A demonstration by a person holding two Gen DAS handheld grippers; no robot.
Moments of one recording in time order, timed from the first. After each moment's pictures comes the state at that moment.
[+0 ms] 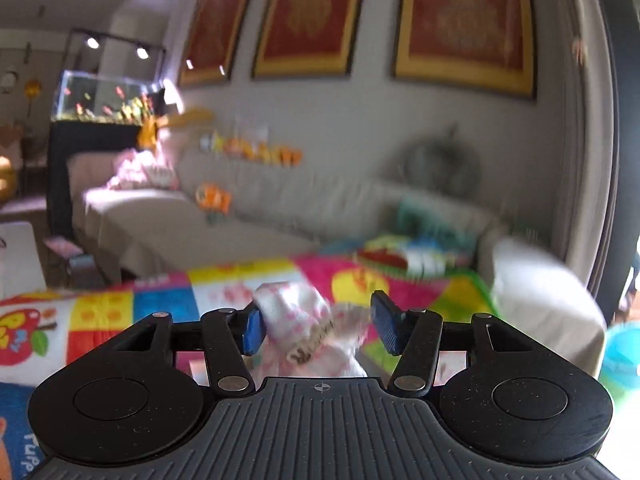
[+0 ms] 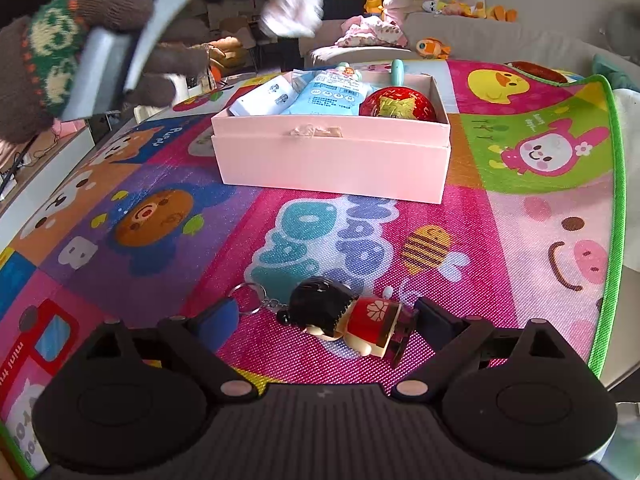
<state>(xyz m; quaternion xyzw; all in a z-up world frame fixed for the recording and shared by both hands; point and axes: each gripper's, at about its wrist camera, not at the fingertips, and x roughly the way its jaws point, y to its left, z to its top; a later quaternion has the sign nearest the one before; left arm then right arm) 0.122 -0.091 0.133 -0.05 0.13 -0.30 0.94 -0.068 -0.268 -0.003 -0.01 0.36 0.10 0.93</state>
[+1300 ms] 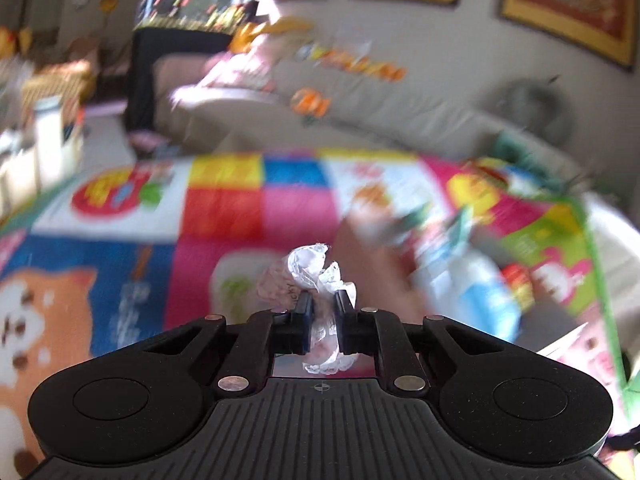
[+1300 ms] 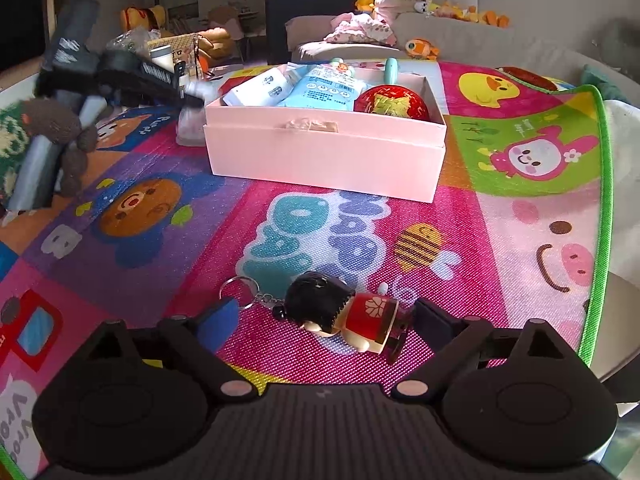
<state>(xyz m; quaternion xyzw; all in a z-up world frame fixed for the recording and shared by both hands) 0.131 -0.005 0.064 -0.06 0.27 -0.20 0.94 -0.070 -0.258 -0.004 -0.03 0.36 0.08 0.93</state>
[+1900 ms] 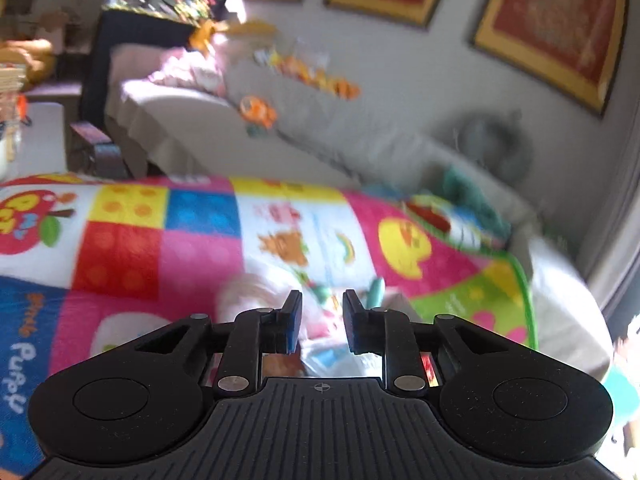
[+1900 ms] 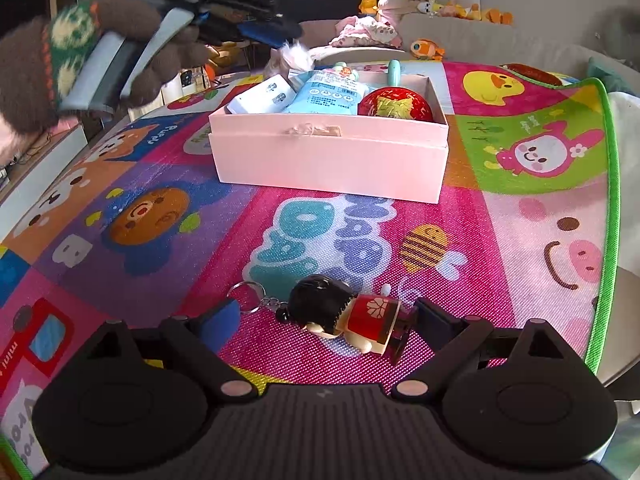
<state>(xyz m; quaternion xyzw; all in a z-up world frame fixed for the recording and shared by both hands) 0.173 -0.054 0.093 -0.14 0.26 -0.26 0.92 -0.070 -0.265 -0.003 0.00 0.36 0.09 0.93</state>
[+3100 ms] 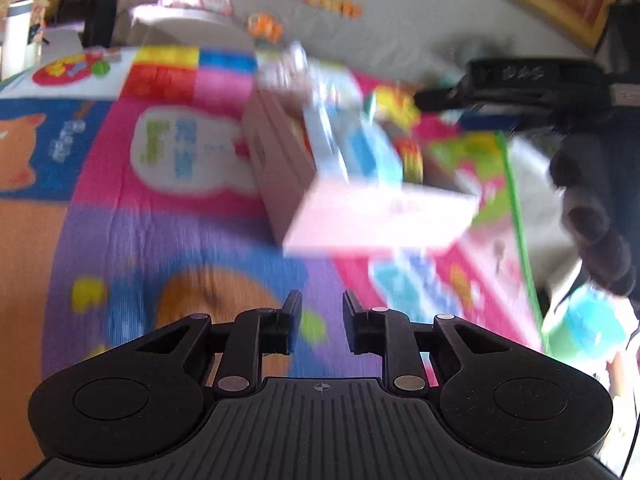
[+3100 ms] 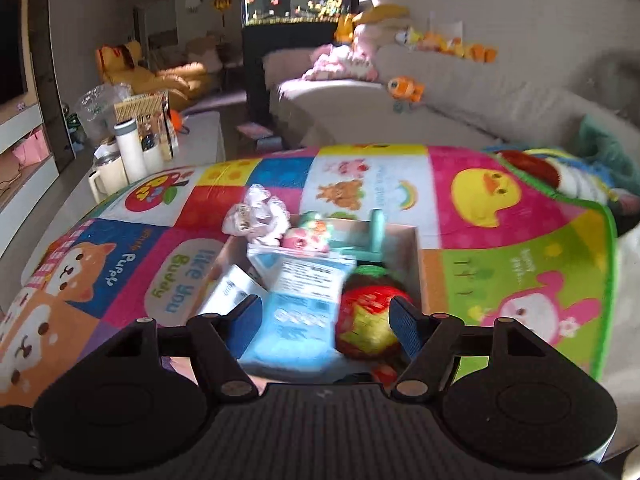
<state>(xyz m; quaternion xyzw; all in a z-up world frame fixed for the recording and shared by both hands) 0.052 -0.016 0.015 -0.13 0.36 -0.27 0.89 0.082 -0.241 0.115 -0.01 0.35 0.05 0.94</state>
